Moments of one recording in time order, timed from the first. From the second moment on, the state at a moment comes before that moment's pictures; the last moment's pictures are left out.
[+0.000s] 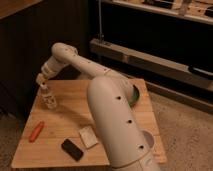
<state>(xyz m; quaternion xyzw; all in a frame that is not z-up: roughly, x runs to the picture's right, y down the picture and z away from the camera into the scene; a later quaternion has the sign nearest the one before) -0.380 -0.054 0.828 -0.44 -0.27 0.33 0.79</state>
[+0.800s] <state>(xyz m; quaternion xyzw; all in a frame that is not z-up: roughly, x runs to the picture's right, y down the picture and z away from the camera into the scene) -0.330 -0.032 0.799 -0.44 -0.27 0.33 0.79</state>
